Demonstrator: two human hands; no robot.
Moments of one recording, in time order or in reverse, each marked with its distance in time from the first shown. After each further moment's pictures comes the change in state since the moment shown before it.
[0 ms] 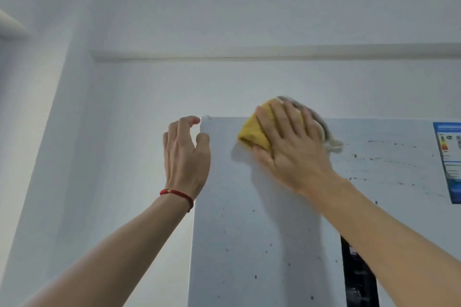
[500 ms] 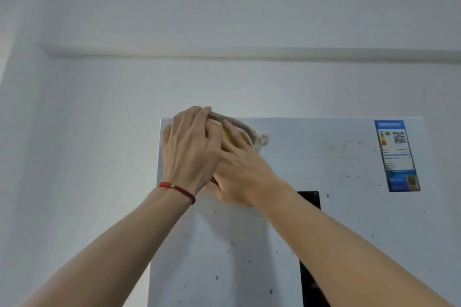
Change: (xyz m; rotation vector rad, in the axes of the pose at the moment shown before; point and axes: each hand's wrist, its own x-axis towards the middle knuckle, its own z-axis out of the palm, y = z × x) left_hand -0.004 0.045 0.046 0.223 -0.112 0.299; right_hand -0.005 -0.033 -0.002 0.018 -0.004 -0.387
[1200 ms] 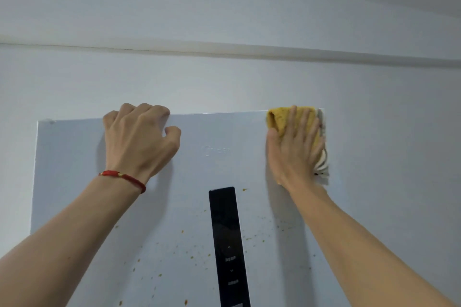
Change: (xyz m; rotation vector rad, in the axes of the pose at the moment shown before) left_hand 0.021 0.054 0.053 0.162 -0.034 0.098; right_hand -0.161 0.155 -0.014 0.131 0.061 1.247
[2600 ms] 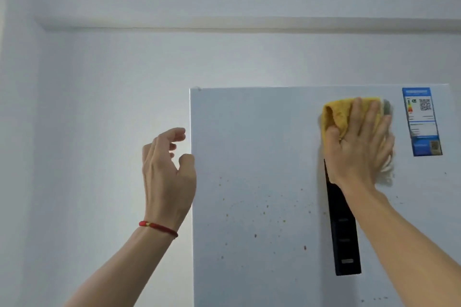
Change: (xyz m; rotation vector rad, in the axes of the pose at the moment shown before) left_hand -0.124 -0.133 -0.081 -0.480 0.113 -0.360; right_hand -0.097 -0.083 0.032 0.031 0.052 -0.041
